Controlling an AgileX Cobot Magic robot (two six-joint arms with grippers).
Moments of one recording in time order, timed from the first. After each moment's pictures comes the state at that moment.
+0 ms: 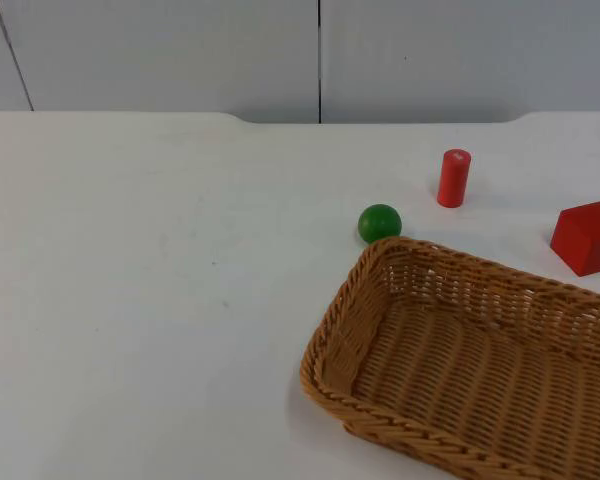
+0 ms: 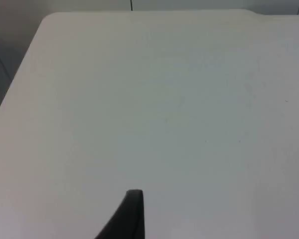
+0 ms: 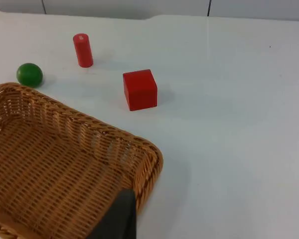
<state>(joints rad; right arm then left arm) 0.08 0.00 -0.52 -0.09 1.08 0.03 0.01 0.01 -0.50 0.01 1.08 -0.02</state>
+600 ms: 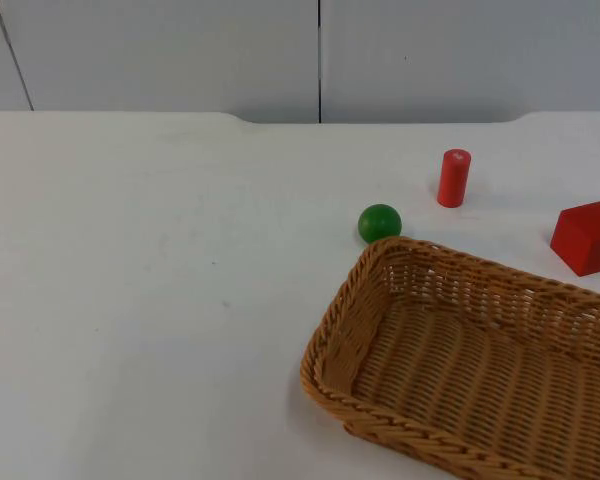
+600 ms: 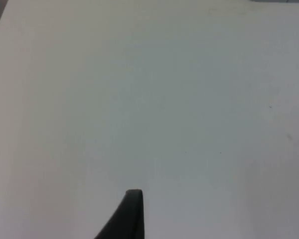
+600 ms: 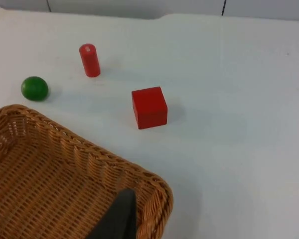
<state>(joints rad) 0.08 0.52 -0.70 -0.07 0.88 0.03 0.01 0.52 -0.68 -0.05 0.91 -0.02</state>
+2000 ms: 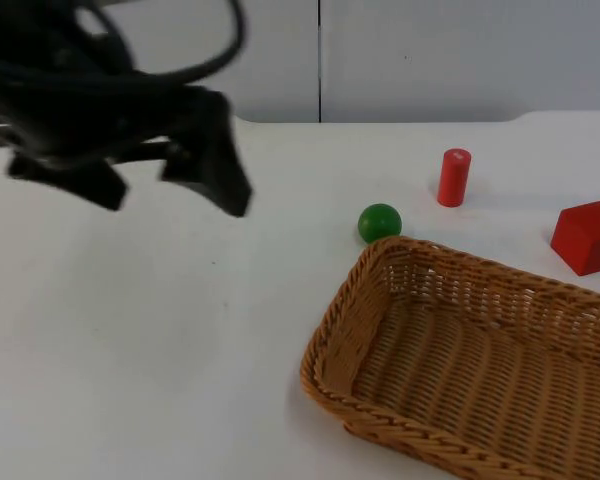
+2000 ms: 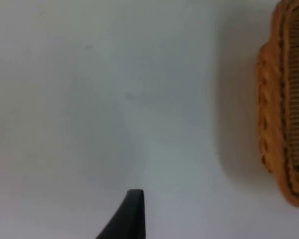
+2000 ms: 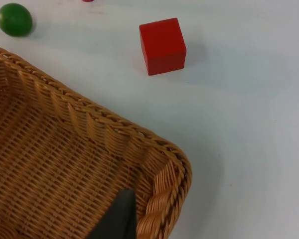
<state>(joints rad) 0.08 0.85 -0.70 -0.05 0.80 0.04 -0.37 1.56 -1.00 -0.43 0.70 0.27</state>
